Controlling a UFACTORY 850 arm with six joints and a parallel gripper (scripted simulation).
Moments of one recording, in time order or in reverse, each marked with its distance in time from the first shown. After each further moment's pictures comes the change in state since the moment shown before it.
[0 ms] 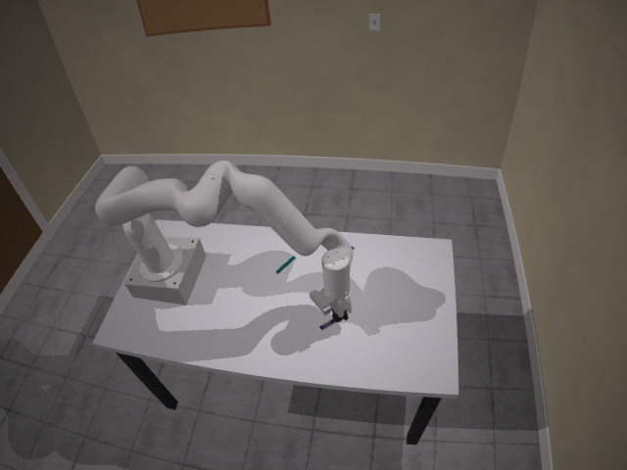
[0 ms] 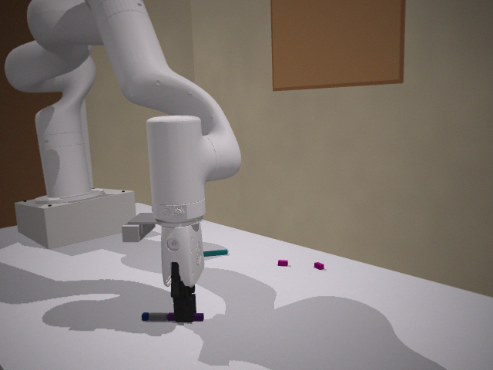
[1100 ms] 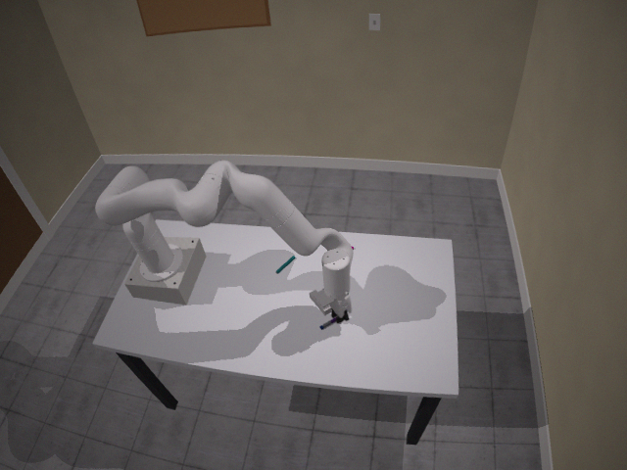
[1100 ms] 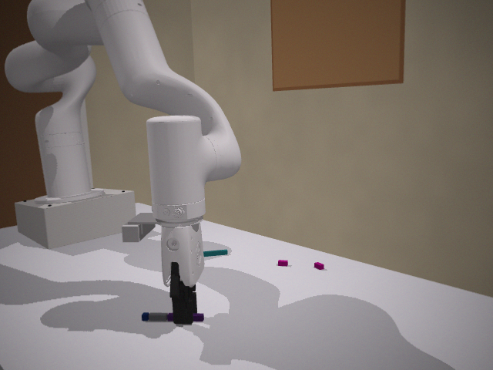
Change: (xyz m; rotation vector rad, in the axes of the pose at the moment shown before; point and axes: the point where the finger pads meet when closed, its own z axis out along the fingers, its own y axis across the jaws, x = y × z) arm 0.000 0.000 0.000 0.000 0.000 0.000
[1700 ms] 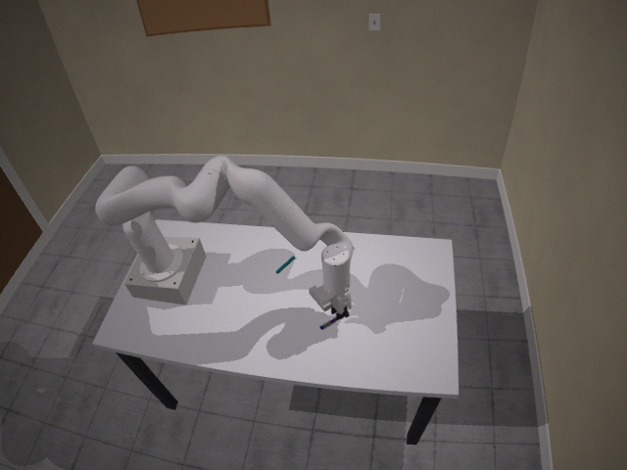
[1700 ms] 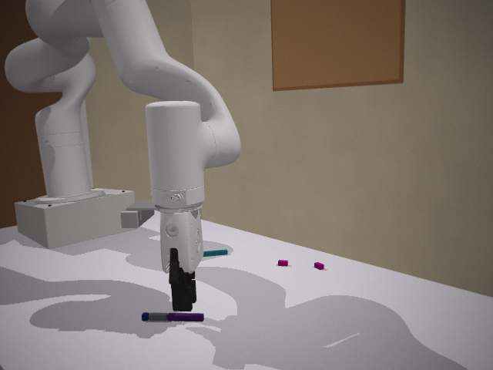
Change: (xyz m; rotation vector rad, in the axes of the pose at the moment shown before) arm 0.000 0.000 -0.022 -0.001 0.000 0.000
